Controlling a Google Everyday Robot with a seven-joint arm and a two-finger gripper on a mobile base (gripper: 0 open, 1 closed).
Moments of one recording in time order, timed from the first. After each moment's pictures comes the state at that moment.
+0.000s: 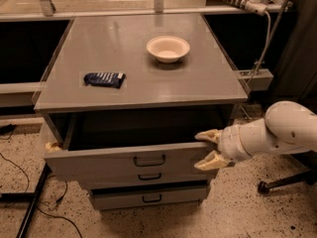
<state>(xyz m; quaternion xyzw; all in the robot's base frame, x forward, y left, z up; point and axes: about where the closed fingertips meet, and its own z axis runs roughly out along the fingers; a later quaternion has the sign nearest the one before) 0.504 -0.145 0.672 -0.64 0.68 0.16 0.33</state>
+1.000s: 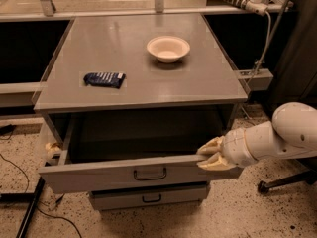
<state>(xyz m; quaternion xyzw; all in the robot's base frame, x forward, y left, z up) 0.481 -0.139 0.686 -0.65 0.66 0.18 0.33</state>
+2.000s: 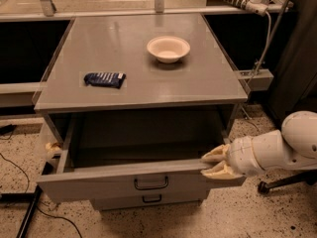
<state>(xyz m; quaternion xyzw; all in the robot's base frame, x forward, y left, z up) 0.454 -0.149 0.686 -0.64 0.67 0.18 0.33</state>
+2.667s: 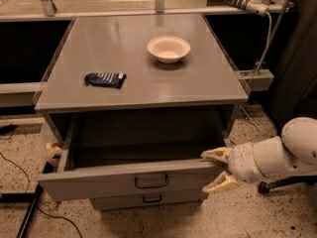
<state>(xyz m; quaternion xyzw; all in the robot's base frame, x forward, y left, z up) 0.441 -0.151 0.671 -0.65 0.67 0.19 0.32</state>
